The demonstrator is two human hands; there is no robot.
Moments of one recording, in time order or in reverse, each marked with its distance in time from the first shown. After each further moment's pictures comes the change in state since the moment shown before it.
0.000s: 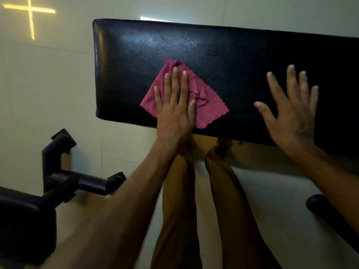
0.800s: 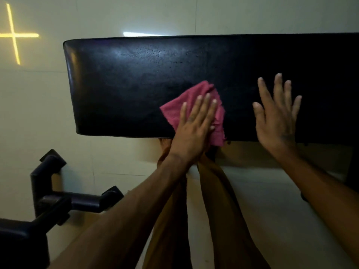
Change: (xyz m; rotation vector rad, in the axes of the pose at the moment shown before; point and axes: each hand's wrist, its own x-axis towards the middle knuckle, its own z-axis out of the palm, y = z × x) left_hand -0.021 0.077 0.023 -0.009 -0.126 0.418; right_hand -0.022 0.032 0.008 0.115 0.077 0.174
